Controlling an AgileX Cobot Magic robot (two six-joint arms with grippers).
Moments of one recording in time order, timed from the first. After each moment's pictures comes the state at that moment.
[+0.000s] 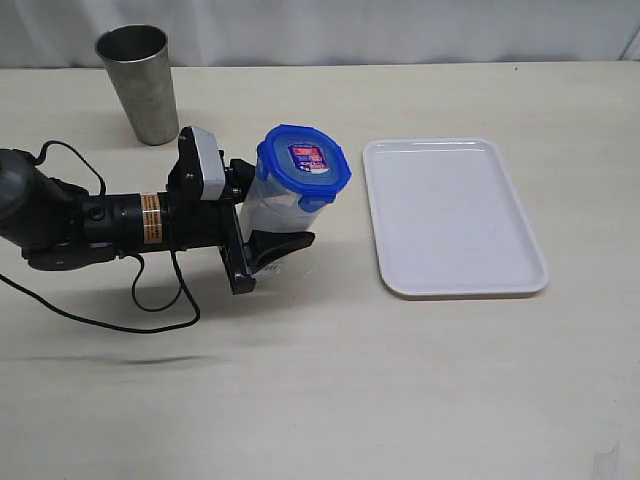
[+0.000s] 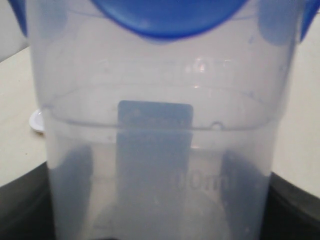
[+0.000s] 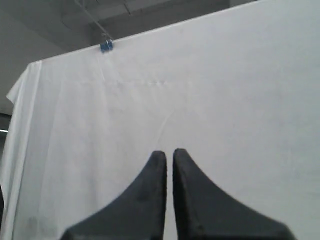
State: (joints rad) left arm -0.31 2.19 -0.85 1.05 -1.16 -0.16; right arm 0.21 0.00 -0.43 -0.04 -0.07 0.17
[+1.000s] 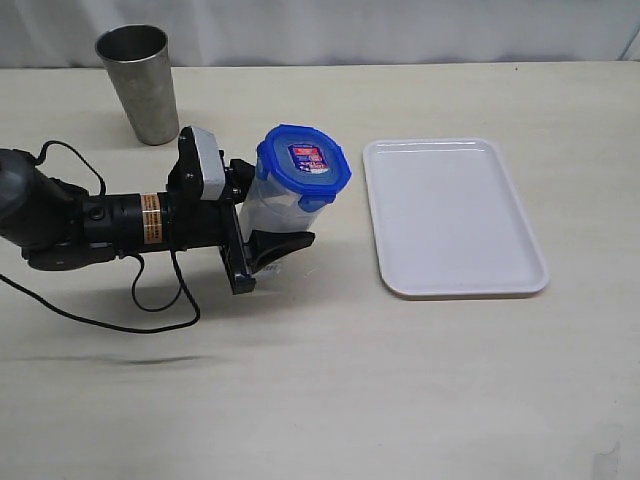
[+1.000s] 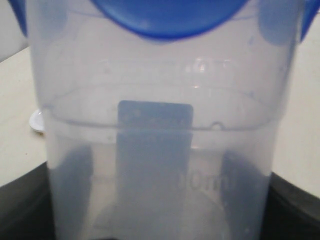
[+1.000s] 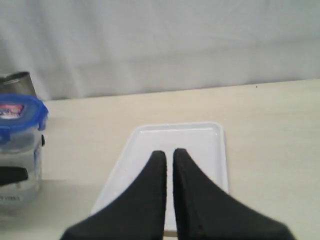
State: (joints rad) left arm -0.31 2.19 -0.85 1.05 -1.16 -0.16; right arm 0.19 0.00 0.00 -0.05 0.22 0.17
